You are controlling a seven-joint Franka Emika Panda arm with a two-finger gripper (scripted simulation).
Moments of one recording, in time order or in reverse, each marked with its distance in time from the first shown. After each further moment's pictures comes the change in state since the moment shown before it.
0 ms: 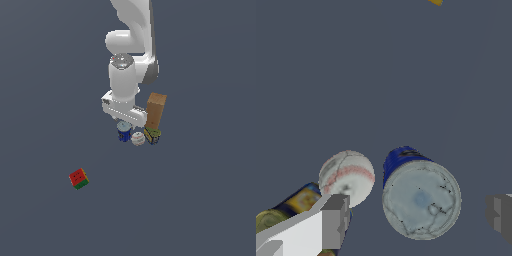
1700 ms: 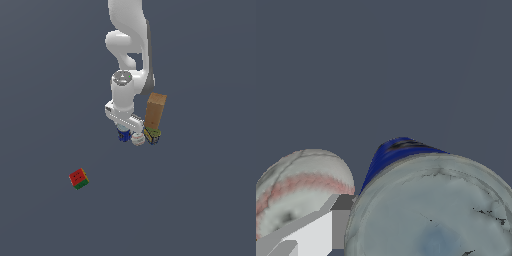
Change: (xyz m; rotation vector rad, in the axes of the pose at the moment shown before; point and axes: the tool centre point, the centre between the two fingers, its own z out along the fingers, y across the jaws) arm -0.020 0.014 0.067 -0.002 -0.001 0.075
